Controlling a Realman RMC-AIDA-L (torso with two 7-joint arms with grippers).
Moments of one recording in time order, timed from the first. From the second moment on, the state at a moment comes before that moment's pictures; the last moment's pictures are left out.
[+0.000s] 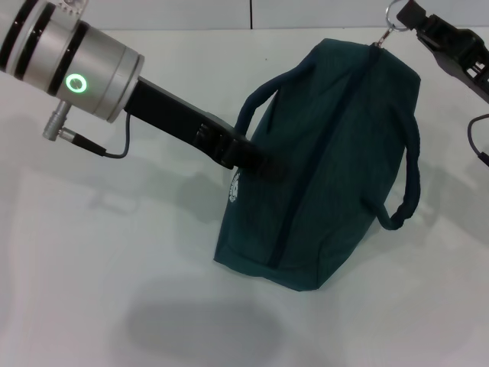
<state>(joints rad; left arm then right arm) -0.83 -2.03 1.02 0.91 2.07 1.81 -2.28 0.53 2.02 -1.42 -0.28 -0.56 -1.46 1.51</state>
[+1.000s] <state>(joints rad) -0.83 -2.03 1.02 0.91 2.06 1.86 -2.19 0.55 2.02 -1.43 -0.23 -0.58 -1.25 1.66</state>
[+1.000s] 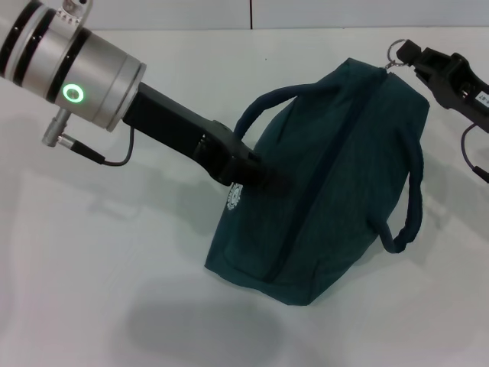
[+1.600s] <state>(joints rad) -0.82 -2.03 1.00 0.90 2.06 1.85 -2.19 0.57 2.02 -1.46 -0.23 -0.60 -1.20 1.67</state>
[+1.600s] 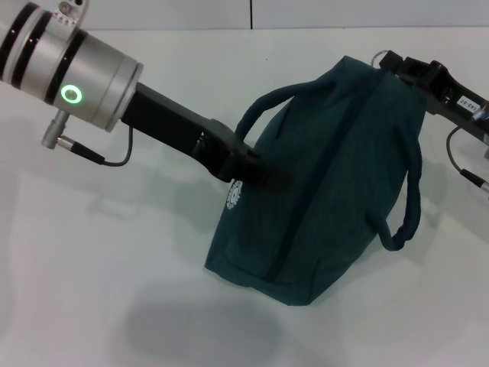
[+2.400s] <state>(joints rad) -0.75 -2.06 0.91 0.88 2.02 1.72 -2.14 0.51 1.98 -1.39 -0.25 -0.59 -1.38 1.66</state>
